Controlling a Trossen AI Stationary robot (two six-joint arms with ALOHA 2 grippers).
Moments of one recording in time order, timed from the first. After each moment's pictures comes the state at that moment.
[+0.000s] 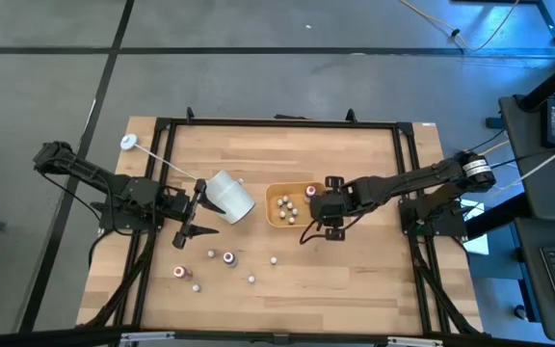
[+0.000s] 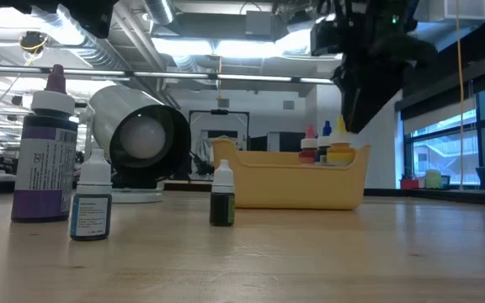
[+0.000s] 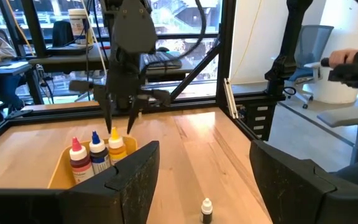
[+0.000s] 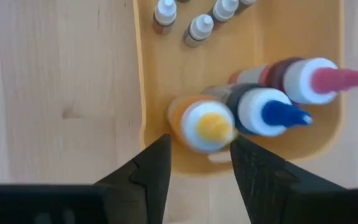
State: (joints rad) left arm -0.35 0.62 0.37 0.21 -0.14 -0.03; right arm 0.17 1.58 1.16 -0.87 0.23 0.13
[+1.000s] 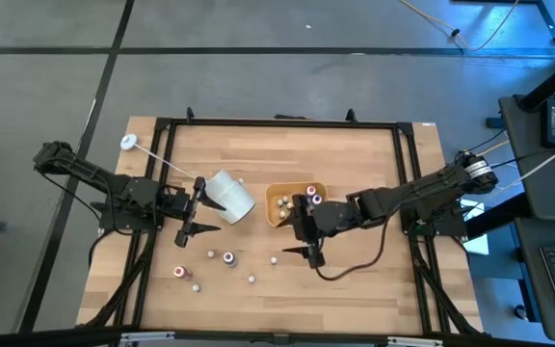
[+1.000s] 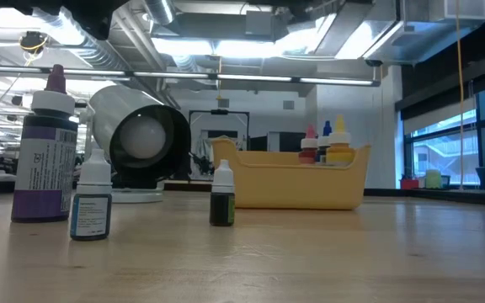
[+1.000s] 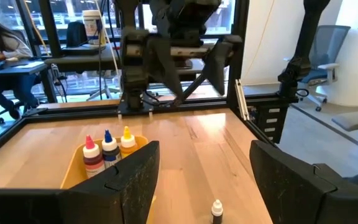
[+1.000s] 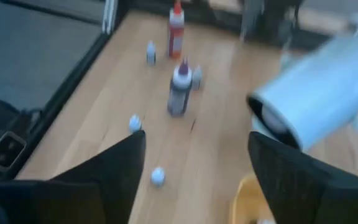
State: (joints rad) left arm -0.35 0.62 0.37 0.21 -0.19 -0.03; right arm 0.31 1.57 1.25 -0.25 0.09 -0.04
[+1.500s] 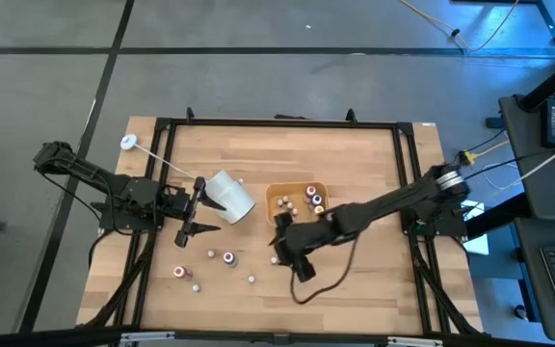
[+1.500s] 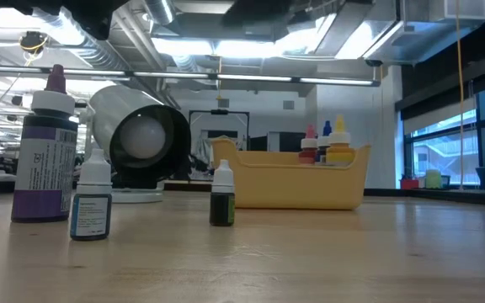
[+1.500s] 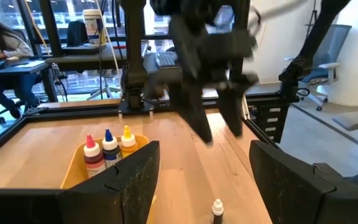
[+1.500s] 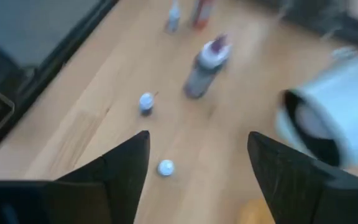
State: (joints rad) left arm -0.35 0.62 0.37 0.21 -0.19 -0.03; right arm 0.34 1.78 1.41 -0.37 0.08 -0.15
